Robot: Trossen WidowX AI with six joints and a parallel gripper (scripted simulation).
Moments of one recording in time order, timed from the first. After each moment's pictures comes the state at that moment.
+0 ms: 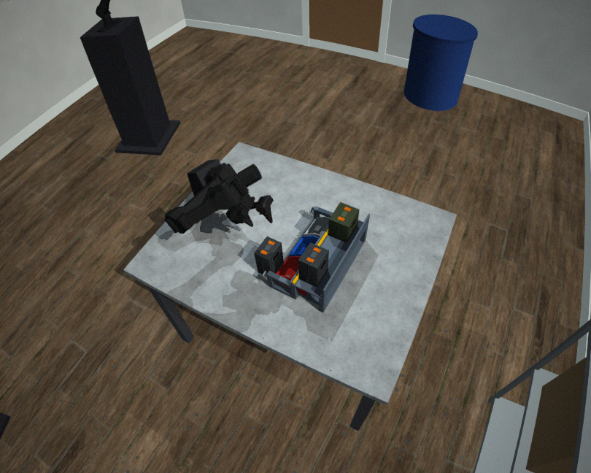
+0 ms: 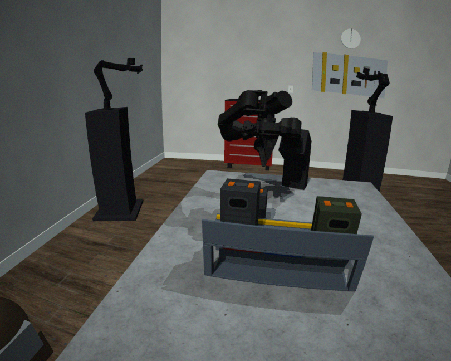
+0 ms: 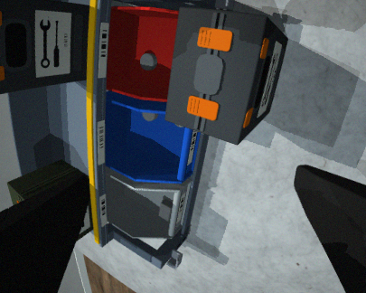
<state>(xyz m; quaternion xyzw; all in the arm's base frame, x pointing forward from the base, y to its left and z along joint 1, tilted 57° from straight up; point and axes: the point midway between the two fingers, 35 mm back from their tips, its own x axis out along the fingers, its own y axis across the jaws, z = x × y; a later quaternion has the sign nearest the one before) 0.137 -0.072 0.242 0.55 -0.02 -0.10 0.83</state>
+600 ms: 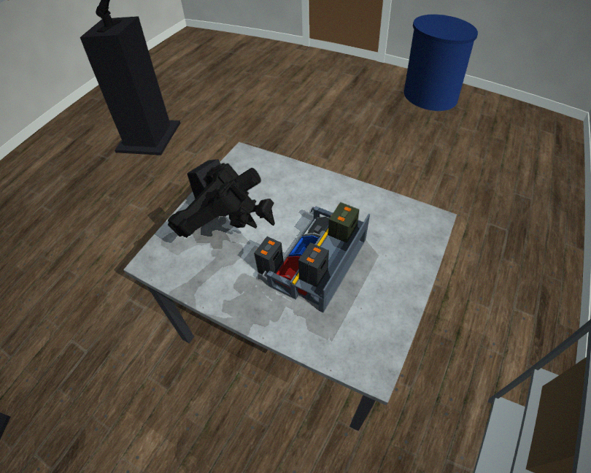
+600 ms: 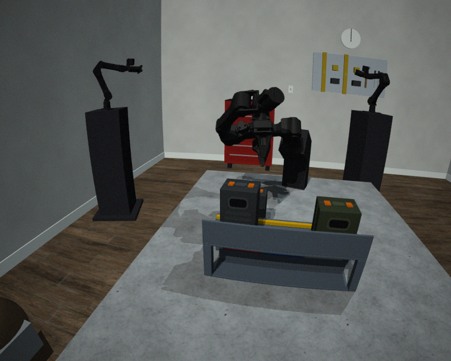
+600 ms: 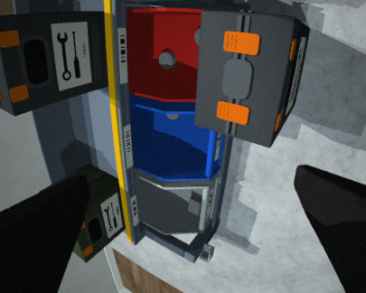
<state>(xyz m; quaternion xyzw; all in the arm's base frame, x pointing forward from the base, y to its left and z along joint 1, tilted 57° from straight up) 0.140 -0.077 0.262 0.59 -0.01 -0.06 0.81</state>
